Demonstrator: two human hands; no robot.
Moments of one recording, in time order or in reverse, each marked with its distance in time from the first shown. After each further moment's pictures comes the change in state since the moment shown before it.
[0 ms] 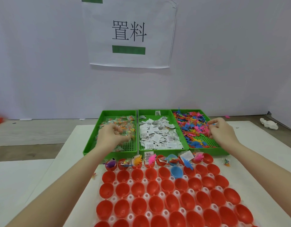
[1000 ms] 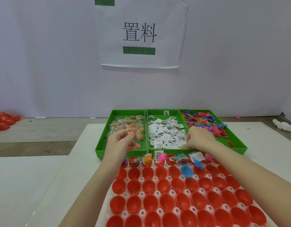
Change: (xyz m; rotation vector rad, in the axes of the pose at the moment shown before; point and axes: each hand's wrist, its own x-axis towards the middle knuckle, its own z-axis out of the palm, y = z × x) left_hand -0.072 0.023 -0.017 -0.653 -0.029 0.009; right_hand -0.023 -0.059 0.053 -0.709 -0.437 -0.239
